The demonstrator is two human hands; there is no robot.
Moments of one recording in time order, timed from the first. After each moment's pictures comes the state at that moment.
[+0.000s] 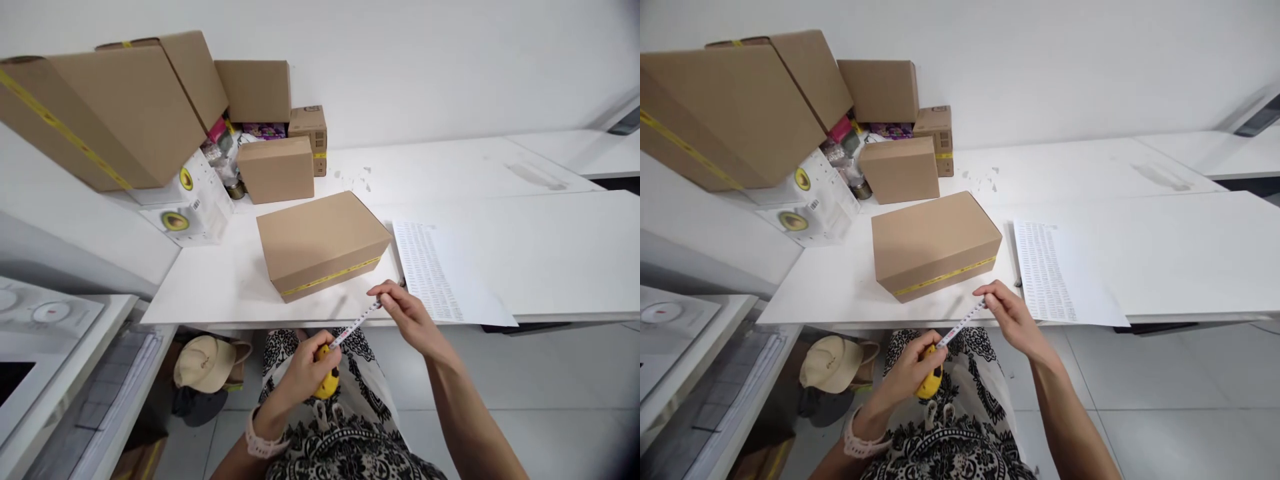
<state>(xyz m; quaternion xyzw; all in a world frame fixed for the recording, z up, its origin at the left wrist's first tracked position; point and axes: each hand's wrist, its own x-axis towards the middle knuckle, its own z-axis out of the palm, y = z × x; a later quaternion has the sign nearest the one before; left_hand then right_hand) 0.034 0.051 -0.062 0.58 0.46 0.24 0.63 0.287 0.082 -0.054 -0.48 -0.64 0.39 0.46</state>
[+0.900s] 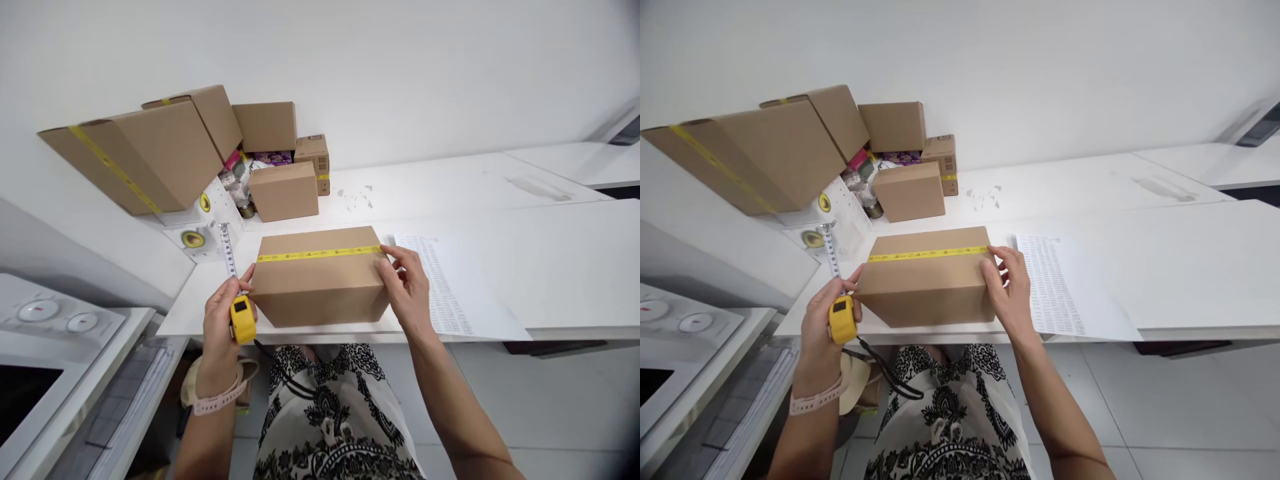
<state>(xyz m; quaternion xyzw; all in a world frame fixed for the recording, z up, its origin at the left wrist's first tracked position) -0.043 0.117 0.036 0.41 0.49 0.63 0.44 0.259 0.123 -0.007 -0.57 -0.54 0.15 0.60</state>
